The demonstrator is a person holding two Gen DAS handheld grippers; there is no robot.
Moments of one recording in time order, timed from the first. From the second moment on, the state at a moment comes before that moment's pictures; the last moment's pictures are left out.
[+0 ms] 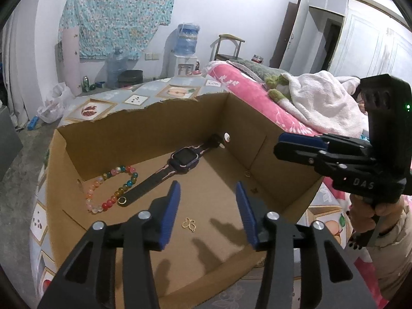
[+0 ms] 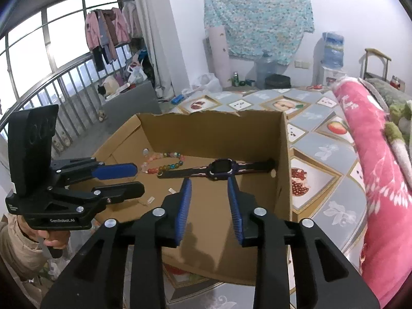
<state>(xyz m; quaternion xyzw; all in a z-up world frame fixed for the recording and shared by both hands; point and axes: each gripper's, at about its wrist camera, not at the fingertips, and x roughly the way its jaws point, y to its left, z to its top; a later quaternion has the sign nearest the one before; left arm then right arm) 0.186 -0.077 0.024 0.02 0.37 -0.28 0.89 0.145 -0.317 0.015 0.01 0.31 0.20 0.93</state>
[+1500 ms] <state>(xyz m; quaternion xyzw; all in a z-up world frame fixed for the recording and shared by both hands) 0.096 0.008 0.055 0.02 0.32 -0.15 0.94 0.161 -0.359 -0.023 0.04 0.43 0.07 0.90</state>
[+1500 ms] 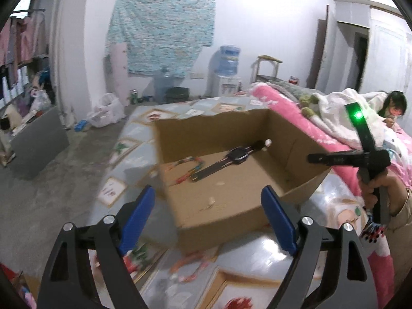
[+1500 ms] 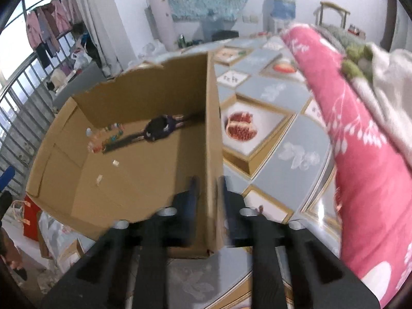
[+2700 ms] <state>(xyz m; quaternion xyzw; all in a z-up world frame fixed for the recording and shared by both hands) 0.053 0.054 -0.045 0.04 0.43 -0.08 0.90 0.035 -0.248 -0.040 0.05 0.40 0.18 0.90</state>
